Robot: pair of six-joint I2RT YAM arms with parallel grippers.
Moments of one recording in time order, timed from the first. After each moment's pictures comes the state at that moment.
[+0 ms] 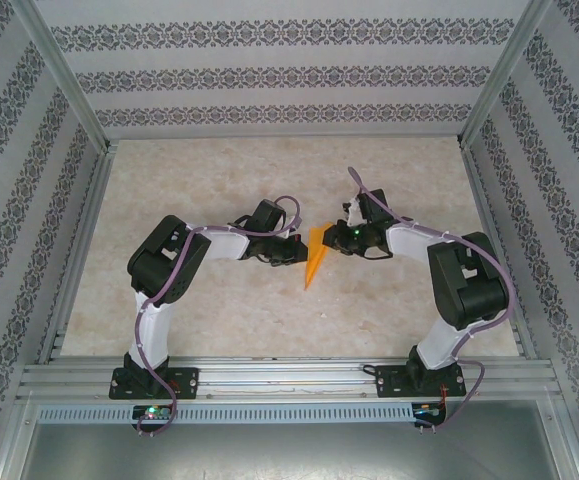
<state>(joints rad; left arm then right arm) -0.57 2.07 1.16 0.02 0.62 -0.69 0.28 1.72 0.91 -0.18 -0.57 0.61</state>
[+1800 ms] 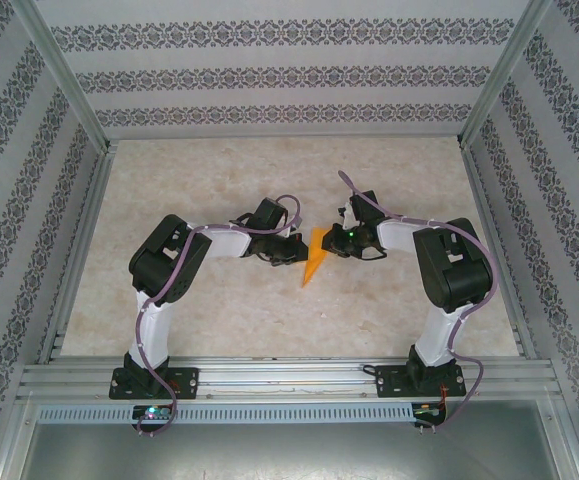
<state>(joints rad) -0.57 2.08 1.19 -0.03 0.62 -0.71 0.29 1.84 0.95 -0.20 -0.52 0.58</state>
